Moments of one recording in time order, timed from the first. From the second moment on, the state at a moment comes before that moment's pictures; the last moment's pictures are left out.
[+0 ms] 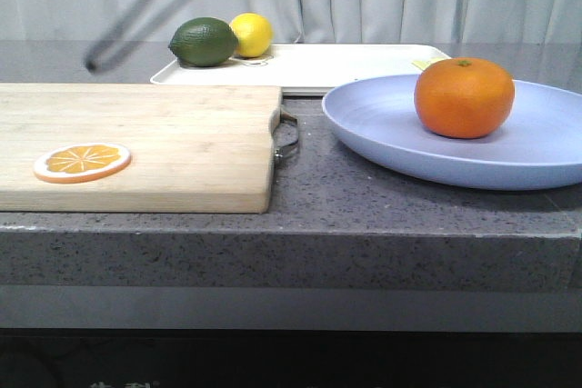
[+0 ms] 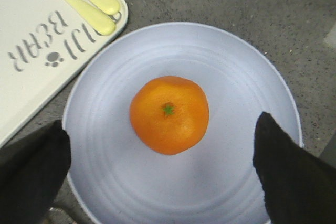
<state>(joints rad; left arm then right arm) -0.92 1.88 -1.99 0.03 0.98 0.00 -0.03 0.62 -0.69 -0.02 0.73 0.01</state>
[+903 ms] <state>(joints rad) -0.77 0.94 -1.00 0.06 0.86 -0.02 -0.03 0.80 -0.70 0.06 0.79 0.03</state>
